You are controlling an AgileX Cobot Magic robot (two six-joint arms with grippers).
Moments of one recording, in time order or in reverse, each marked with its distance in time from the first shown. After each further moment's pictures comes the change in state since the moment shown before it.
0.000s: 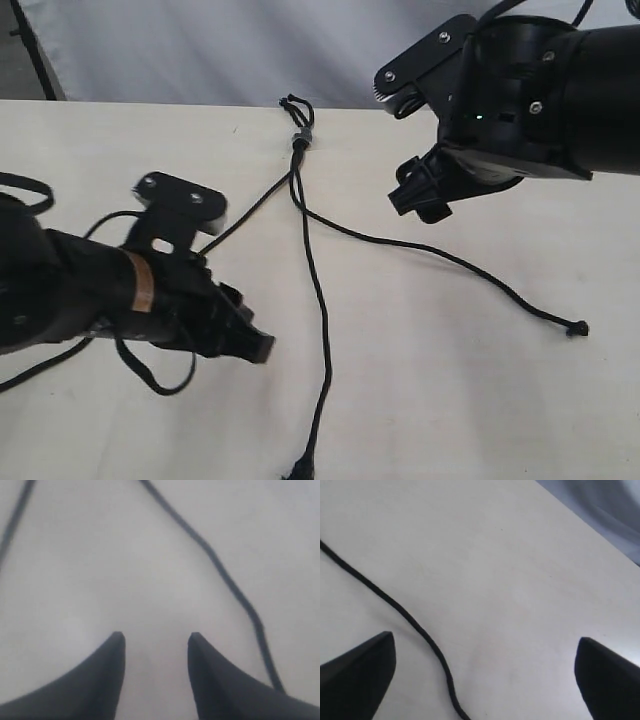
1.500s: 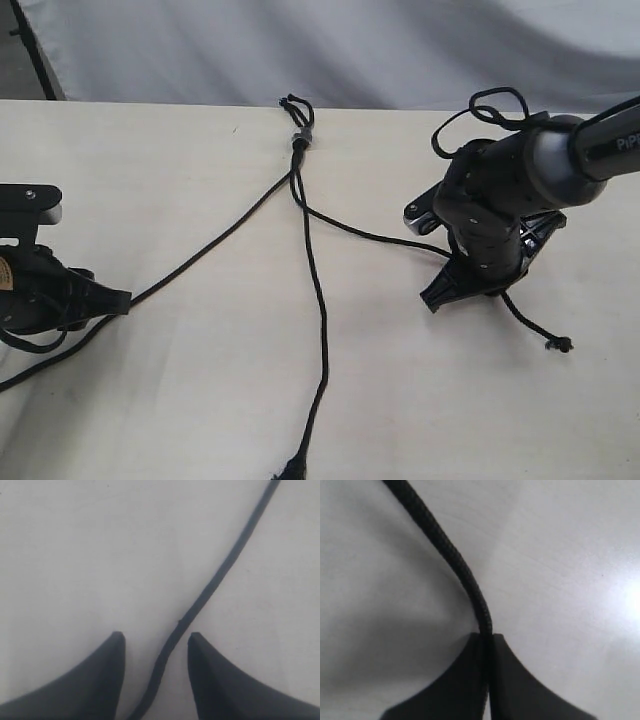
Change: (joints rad) left arm 0.508 0.003 0.184 0.019 -0.138 0.046; right arm -0.261 0.427 0.015 0.221 -0.209 -0.243
